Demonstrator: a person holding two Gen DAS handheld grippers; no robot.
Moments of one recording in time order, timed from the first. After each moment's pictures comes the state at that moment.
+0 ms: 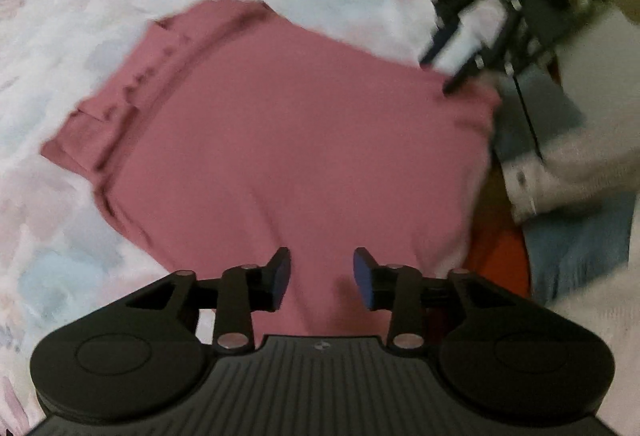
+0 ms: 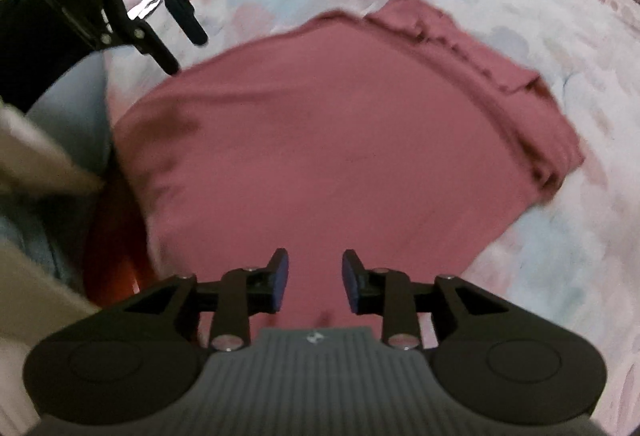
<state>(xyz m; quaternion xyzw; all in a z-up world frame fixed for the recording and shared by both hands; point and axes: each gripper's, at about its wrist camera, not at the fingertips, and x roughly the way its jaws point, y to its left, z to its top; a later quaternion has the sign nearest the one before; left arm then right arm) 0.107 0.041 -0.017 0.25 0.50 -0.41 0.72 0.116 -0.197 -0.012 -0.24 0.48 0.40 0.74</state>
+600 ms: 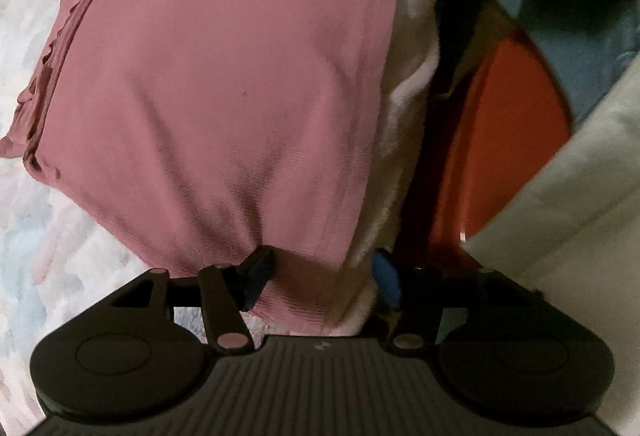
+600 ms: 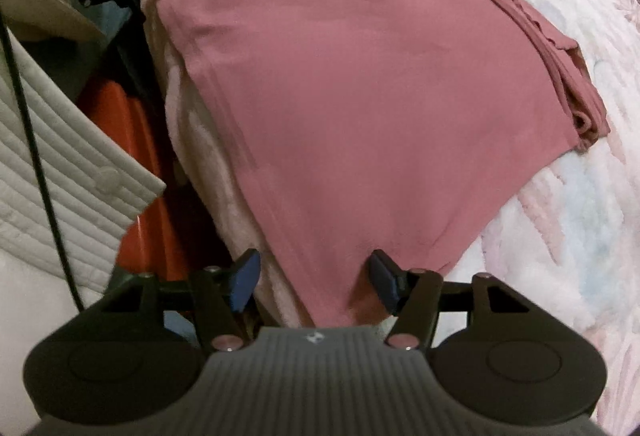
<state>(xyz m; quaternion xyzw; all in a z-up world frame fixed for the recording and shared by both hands) 0.031 0.029 -0.130 0.41 0.49 -0.39 0.66 0.050 -0.206 -0.084 -0.34 0.49 0.39 0.70</state>
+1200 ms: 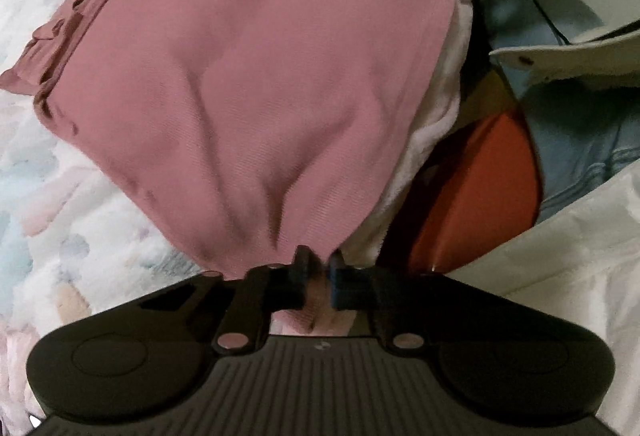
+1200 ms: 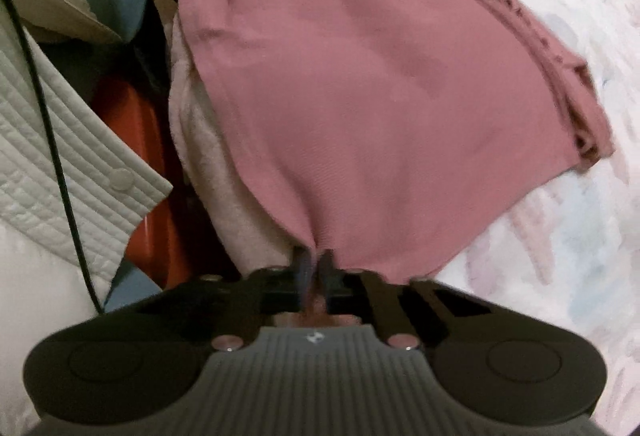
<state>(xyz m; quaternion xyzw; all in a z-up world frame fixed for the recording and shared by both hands) 0.057 0.051 -0.099 0.29 0.55 -0.38 0.68 0.057 -0.220 -0.055 -0.35 0.47 0.42 0.69</state>
